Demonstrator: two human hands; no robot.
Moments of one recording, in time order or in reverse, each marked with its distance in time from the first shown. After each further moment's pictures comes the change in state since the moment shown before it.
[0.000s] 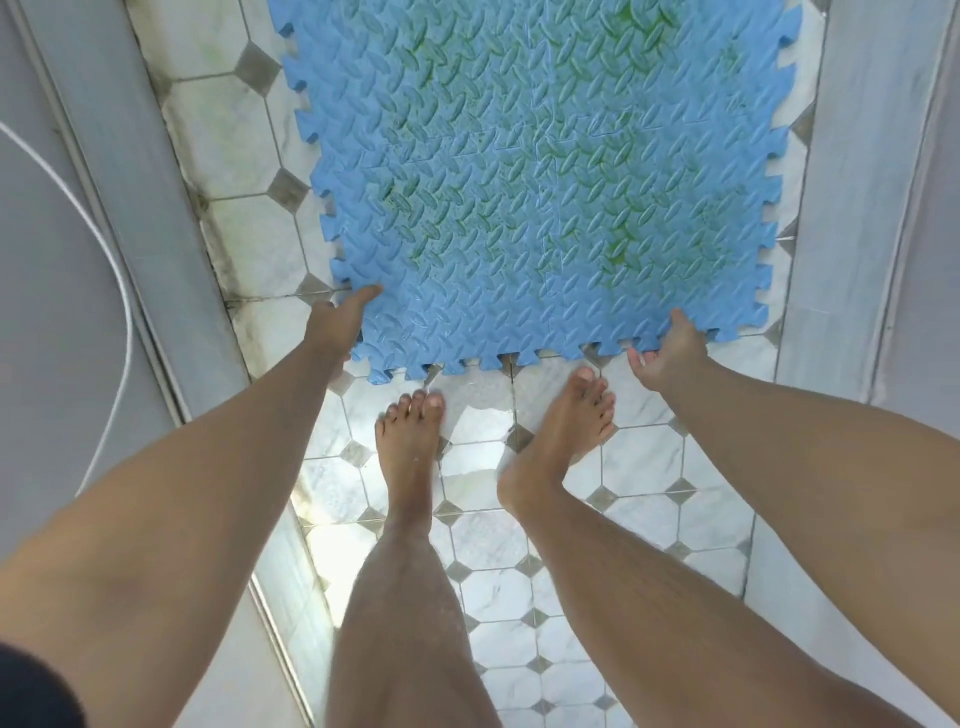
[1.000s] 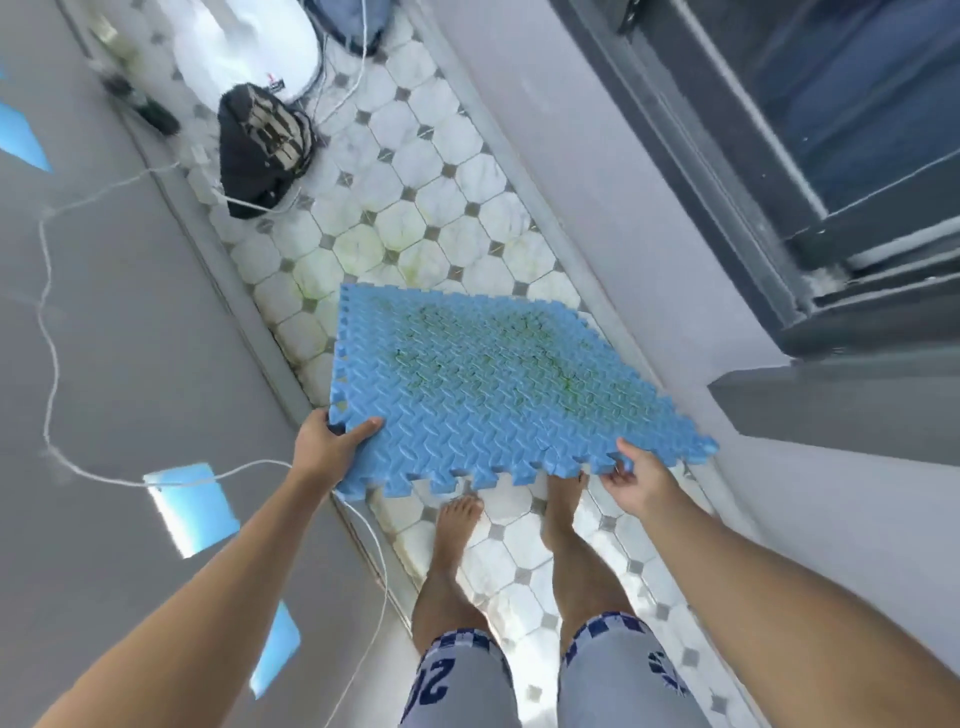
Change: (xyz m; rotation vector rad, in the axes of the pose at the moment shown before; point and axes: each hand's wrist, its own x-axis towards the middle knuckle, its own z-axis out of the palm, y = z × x) left_hand -0.526 0.302 -0.220 0.274 -0.060 0.483; right_hand -0.441 0.009 -0.164 0.497 -0.237 0.069
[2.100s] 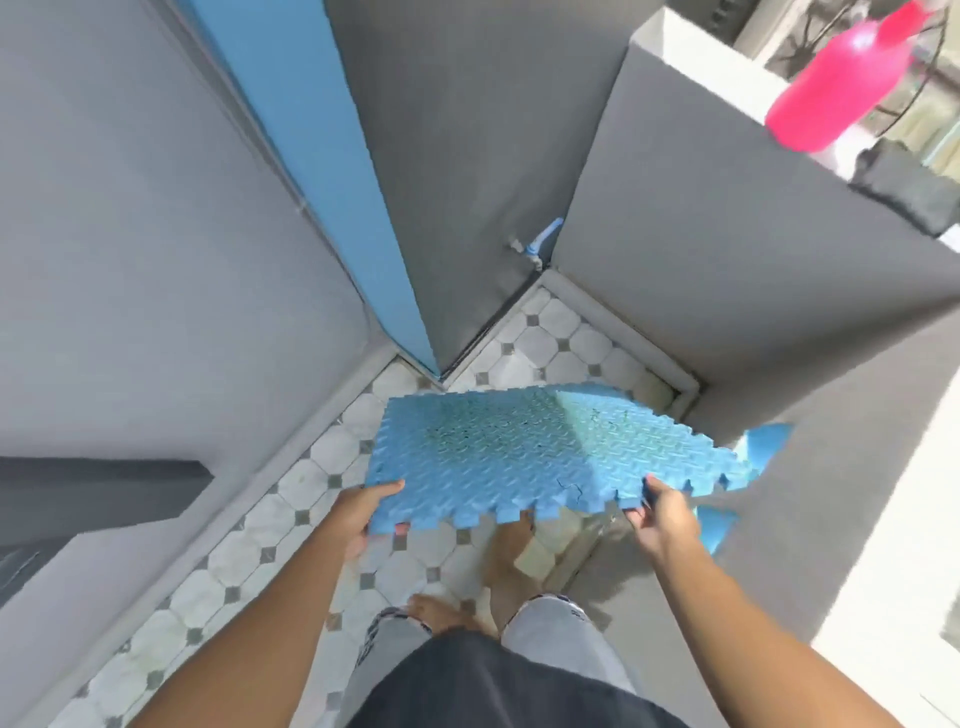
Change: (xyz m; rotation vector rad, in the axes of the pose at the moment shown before) left_hand -0.431 -0.087 0.350 1.318 -0.987 0.228; right_hand -0.212 0.432 -0.464 1.852 0.590 -0.011
